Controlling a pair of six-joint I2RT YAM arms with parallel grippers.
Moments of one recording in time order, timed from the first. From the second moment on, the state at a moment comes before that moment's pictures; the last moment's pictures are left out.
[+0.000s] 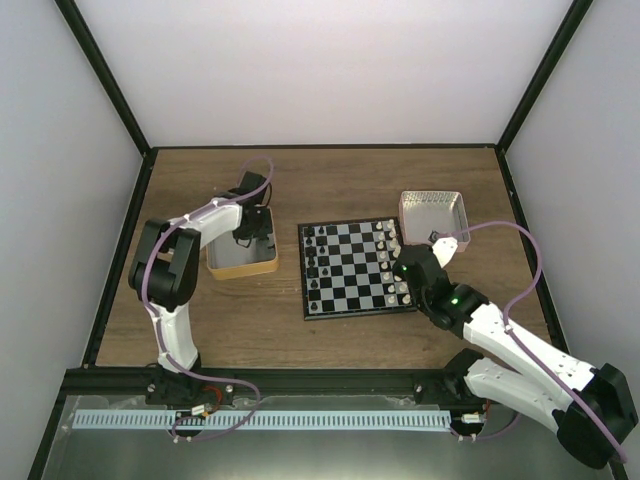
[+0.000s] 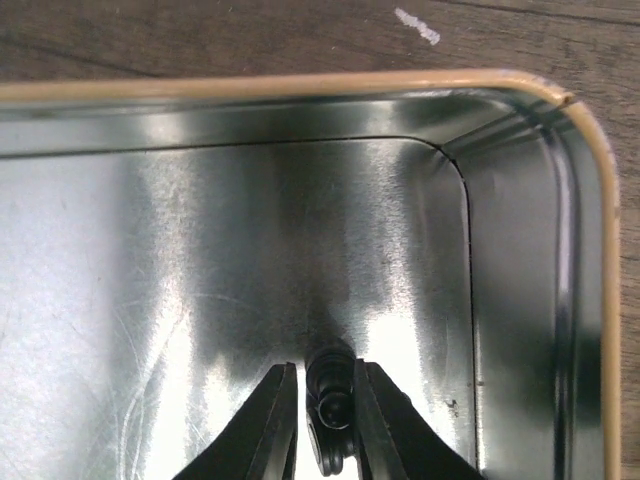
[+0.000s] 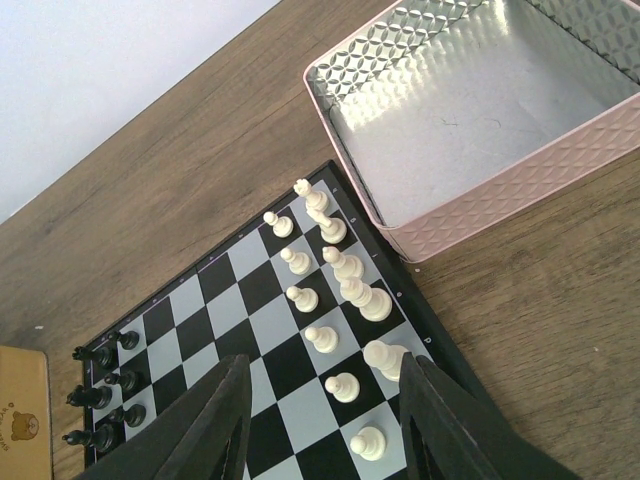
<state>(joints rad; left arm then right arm) -0.33 1.93 1.30 -0.56 -0.10 -0.46 0.68 0.88 0.56 -0.34 0.57 0.99</state>
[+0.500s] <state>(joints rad) -0.33 1.92 1.32 -0.58 -0.16 -0.44 0.68 0.88 0.56 -0.35 0.57 0.99</state>
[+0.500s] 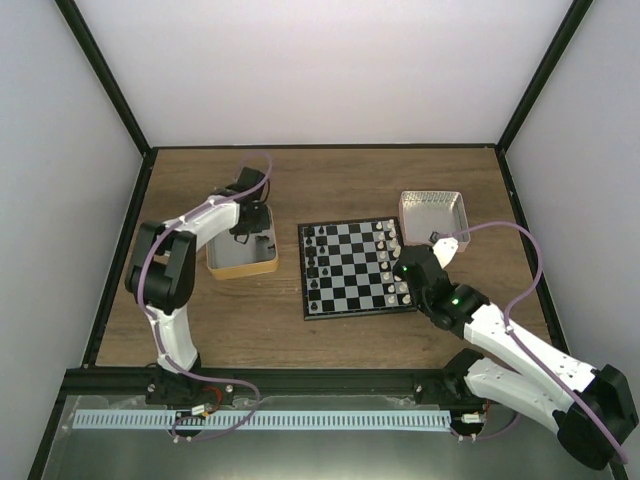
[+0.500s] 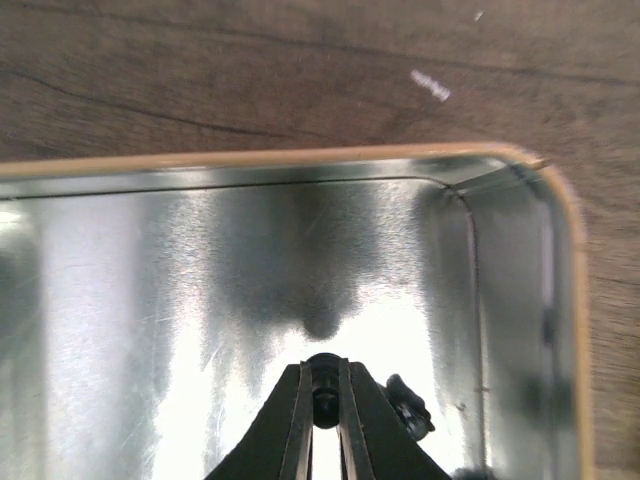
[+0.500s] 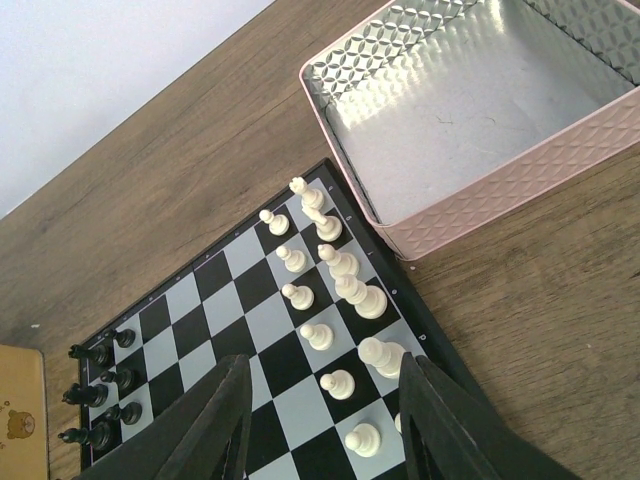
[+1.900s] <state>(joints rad) -0.97 1.71 1.23 -0.65 -0.16 -0.42 0.68 0.83 0.56 -0.38 0.60 1.05</state>
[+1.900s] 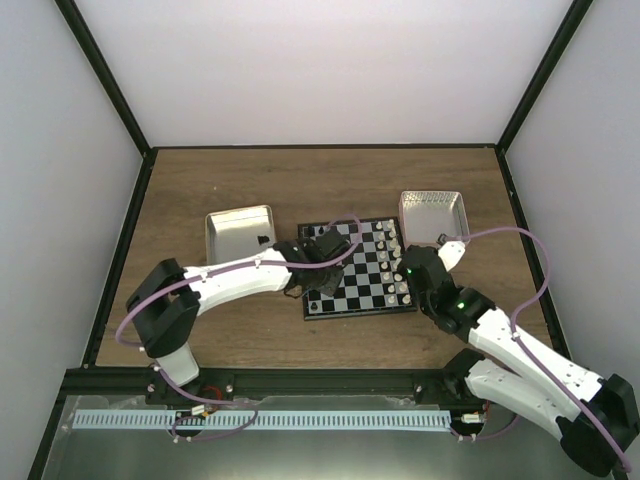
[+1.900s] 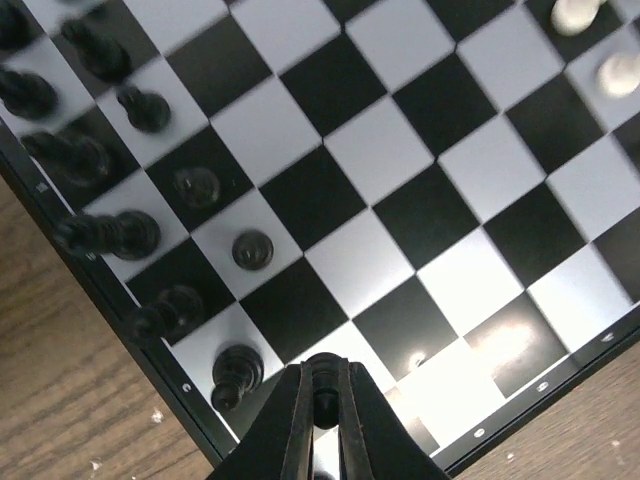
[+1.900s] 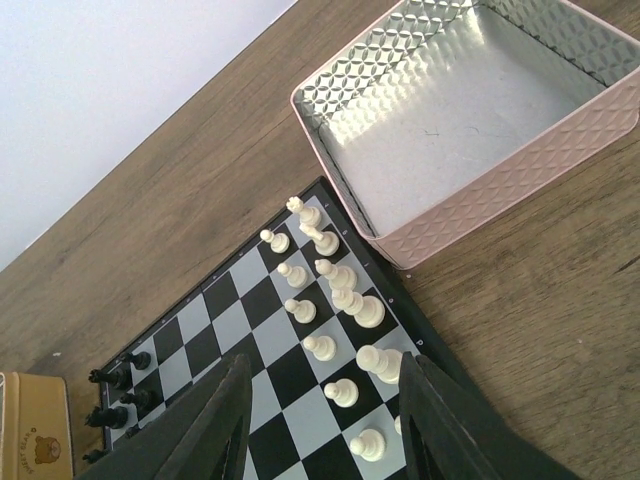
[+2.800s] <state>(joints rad) -1.00 1.83 1.19 -0.56 -0.27 -0.42 0.68 0.83 0.55 -0.38 0.60 1.05</state>
